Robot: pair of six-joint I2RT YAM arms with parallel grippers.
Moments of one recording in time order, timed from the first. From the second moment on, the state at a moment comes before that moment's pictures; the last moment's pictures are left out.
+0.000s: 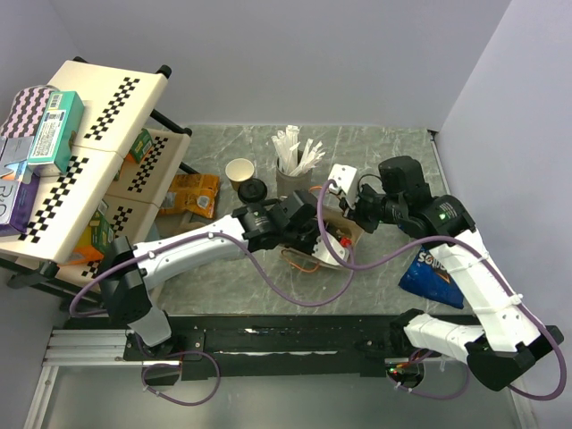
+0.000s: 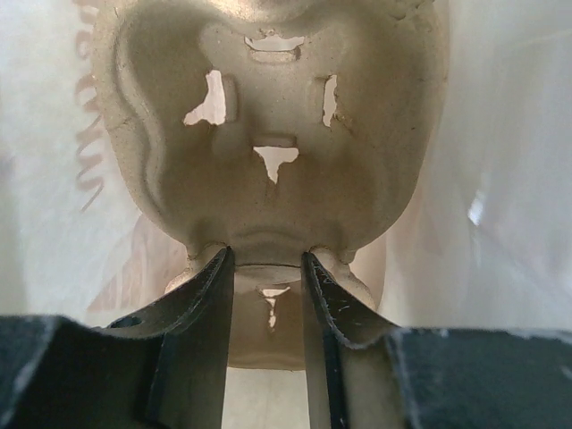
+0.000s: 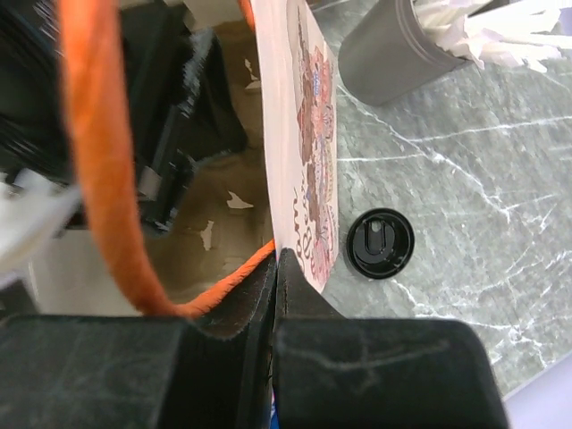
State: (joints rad) left arm -1.06 1.61 1.42 -0.60 0.08 0.98; right arm 0.51 1.08 1.35 -0.99 -0.31 -0.59
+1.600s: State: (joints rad) left arm -1.08 1.75 1.28 -0.36 -0.02 1.06; right arm 0.64 1.07 1.37 -1.06 -0.34 -0.65
